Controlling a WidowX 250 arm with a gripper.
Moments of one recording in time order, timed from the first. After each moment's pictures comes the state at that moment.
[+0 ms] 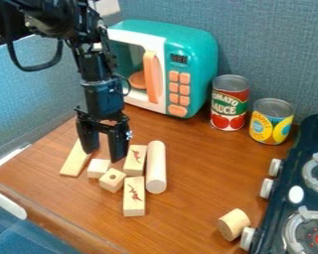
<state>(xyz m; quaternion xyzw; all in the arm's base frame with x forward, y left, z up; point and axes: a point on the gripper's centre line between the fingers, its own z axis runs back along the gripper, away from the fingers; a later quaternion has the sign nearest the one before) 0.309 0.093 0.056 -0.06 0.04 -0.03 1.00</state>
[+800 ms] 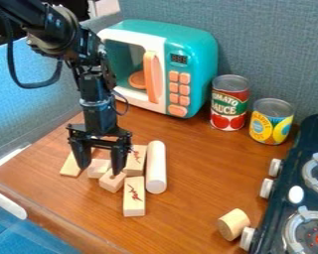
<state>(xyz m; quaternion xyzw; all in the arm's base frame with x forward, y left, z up) 0.308 0.102 0.028 -0.02 0.02 0.13 0.99</state>
